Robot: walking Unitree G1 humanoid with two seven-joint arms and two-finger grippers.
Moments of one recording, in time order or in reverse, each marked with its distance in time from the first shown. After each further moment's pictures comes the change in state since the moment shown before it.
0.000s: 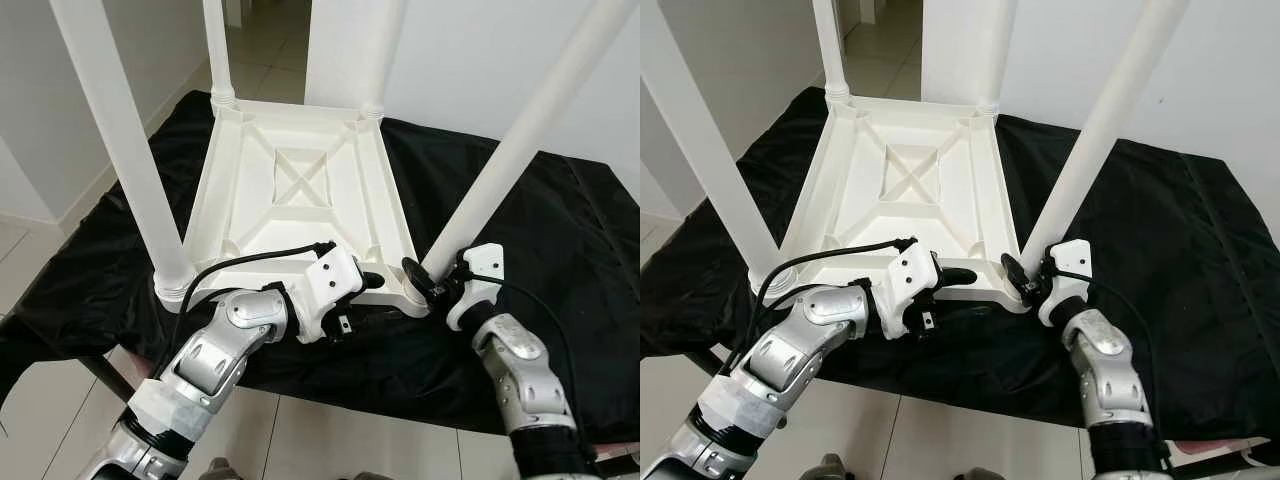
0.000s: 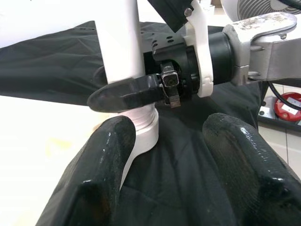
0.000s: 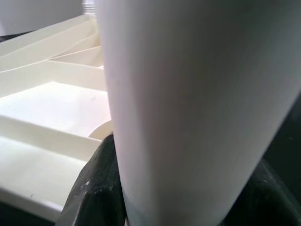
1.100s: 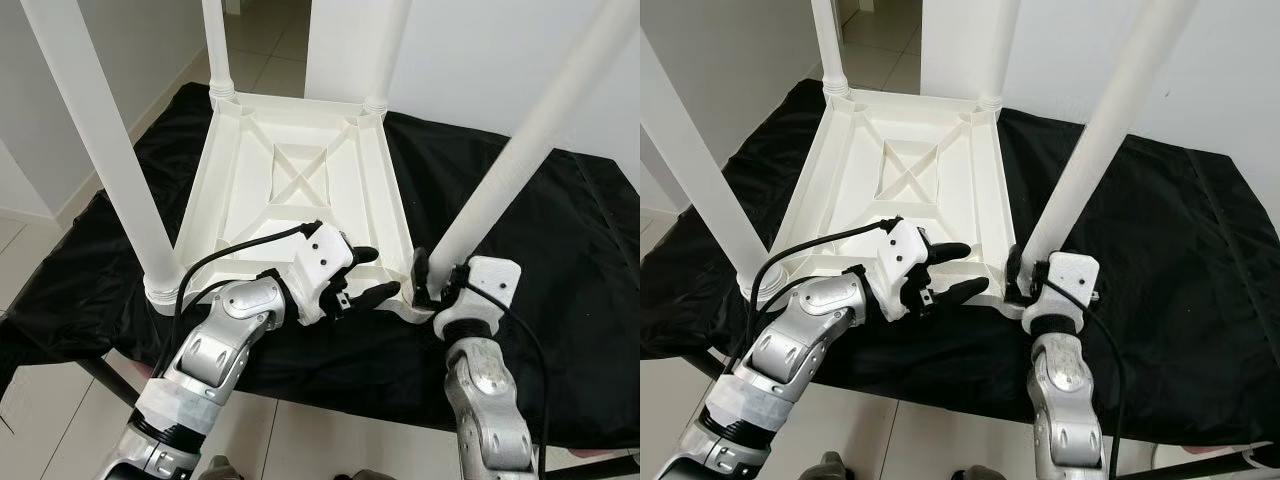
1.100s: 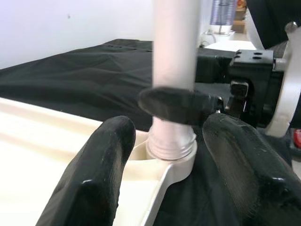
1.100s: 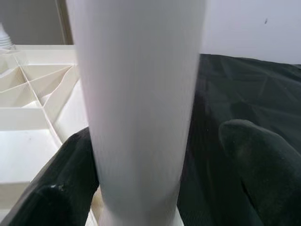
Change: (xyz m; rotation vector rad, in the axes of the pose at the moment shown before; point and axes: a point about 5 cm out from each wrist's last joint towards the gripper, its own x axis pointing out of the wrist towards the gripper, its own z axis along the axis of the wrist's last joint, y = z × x) left arm -0.003 0.014 0.011 -0.011 -0.091 0.104; right arm -0.037 0.038 0.022 0.011 -0.121 -0.423
